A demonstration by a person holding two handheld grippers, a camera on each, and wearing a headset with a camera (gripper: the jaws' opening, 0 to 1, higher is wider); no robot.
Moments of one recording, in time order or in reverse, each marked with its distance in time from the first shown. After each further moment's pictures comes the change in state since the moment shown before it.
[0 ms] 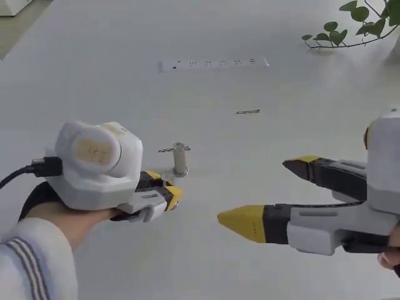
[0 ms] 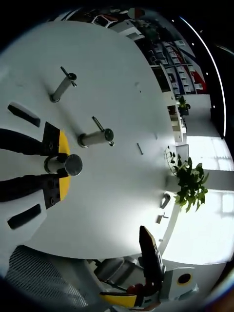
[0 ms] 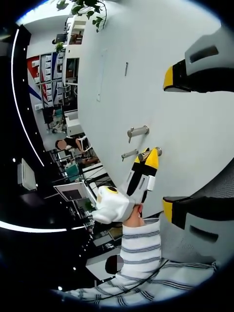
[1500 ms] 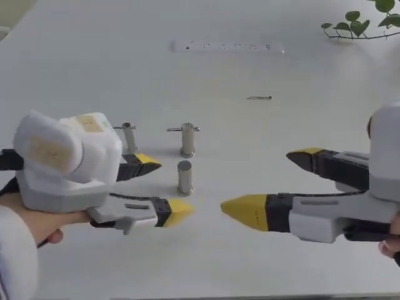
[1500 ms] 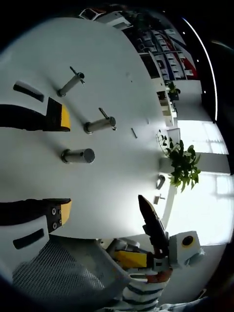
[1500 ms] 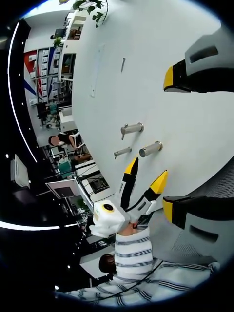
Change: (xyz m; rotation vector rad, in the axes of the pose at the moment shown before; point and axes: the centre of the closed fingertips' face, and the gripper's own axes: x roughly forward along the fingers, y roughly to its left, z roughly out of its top) left arm -0.048 -0.020 -0.011 0.068 -0.080 -0.122; right arm 0.006 0.005 -0.010 -0.028 0.068 0.026
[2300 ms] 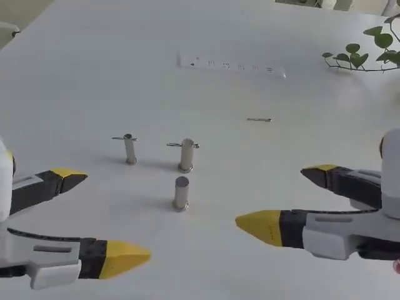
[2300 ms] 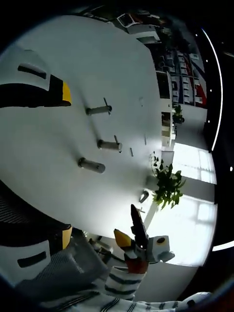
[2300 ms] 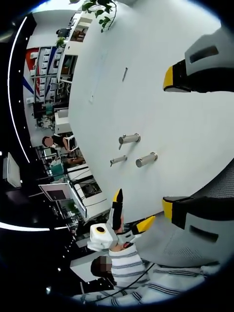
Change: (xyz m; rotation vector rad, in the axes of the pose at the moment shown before) left arm -0.059 0.004 -0.017 -0.230 -0.091 0.071; right arm -0.017 -0.024 0.004 -0.061 0.078 -0.063
